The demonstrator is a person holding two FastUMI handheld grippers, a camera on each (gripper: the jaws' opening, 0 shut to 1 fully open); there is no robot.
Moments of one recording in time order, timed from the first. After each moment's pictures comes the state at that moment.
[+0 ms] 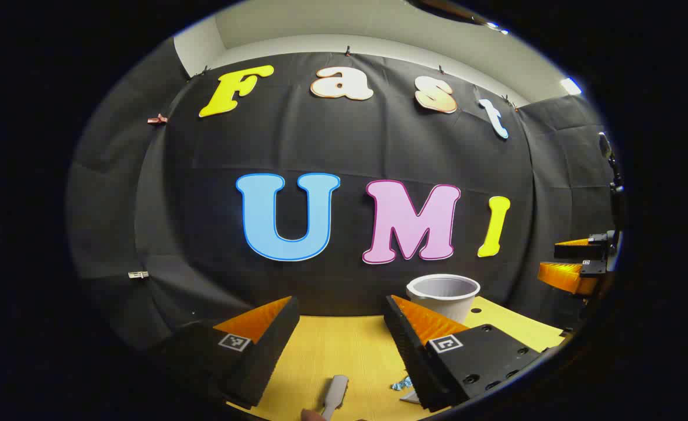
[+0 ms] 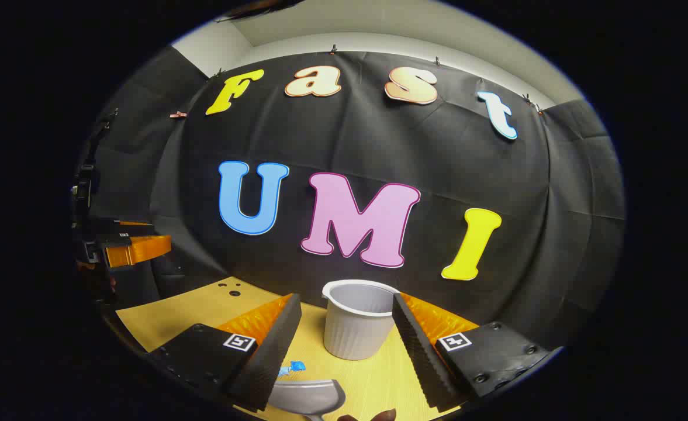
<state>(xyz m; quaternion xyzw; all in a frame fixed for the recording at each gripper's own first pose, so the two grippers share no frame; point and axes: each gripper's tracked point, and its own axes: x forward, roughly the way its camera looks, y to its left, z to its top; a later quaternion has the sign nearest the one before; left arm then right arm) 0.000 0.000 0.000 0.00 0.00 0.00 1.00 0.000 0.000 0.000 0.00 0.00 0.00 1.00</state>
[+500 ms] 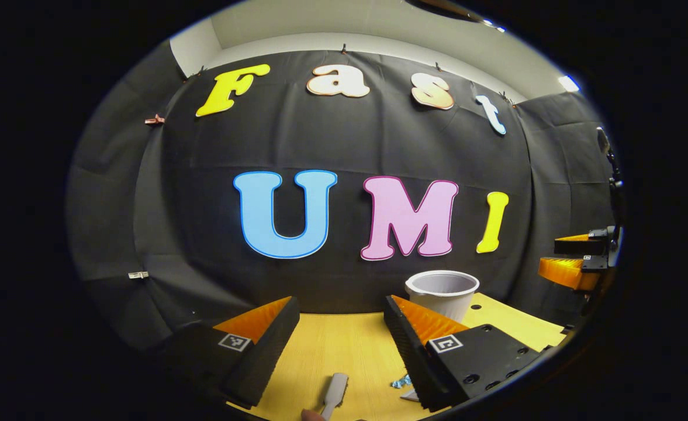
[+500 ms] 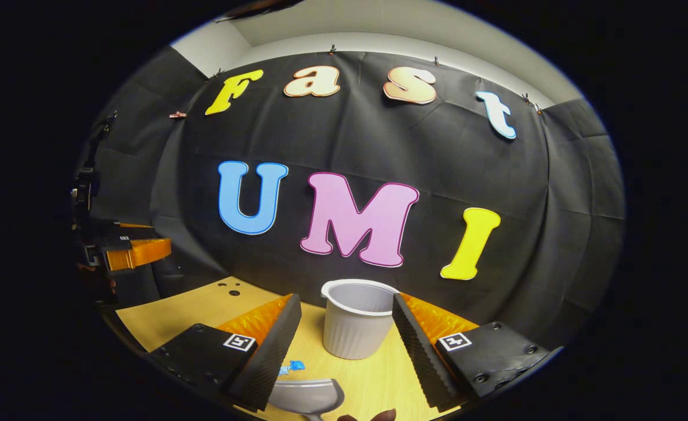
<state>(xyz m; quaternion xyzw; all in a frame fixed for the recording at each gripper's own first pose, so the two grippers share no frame) -0.002 -0.005 -0.004 0.00 0.01 0.00 1.00 -0.002 -0.004 -0.001 0.00 0.00 0.00 1.00</state>
